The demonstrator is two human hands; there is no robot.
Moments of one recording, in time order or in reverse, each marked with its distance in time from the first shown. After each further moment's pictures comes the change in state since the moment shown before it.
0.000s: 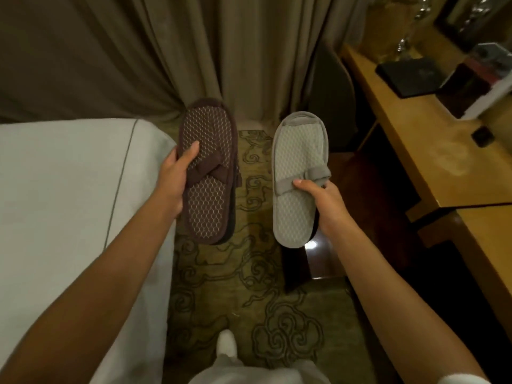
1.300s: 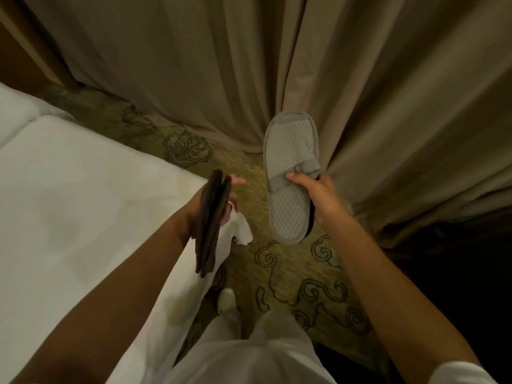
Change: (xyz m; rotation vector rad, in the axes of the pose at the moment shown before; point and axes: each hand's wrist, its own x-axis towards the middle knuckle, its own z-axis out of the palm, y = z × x) left_hand 0.623 0.166 -0.245 0.009 -0.018 -0.174; right_hand 0.653 -0.154 0.534 -0.292 -0.450 0.088
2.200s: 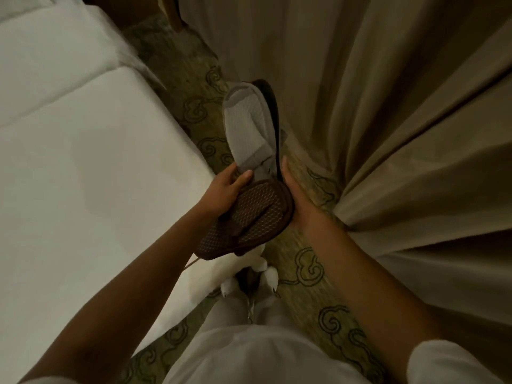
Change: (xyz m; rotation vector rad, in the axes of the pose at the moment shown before) left_hand 0.219 0.096 -0.149 0.330 0.758 0.060; right_hand 0.326 -0.055 0.202 0.066 -0.734 0.705
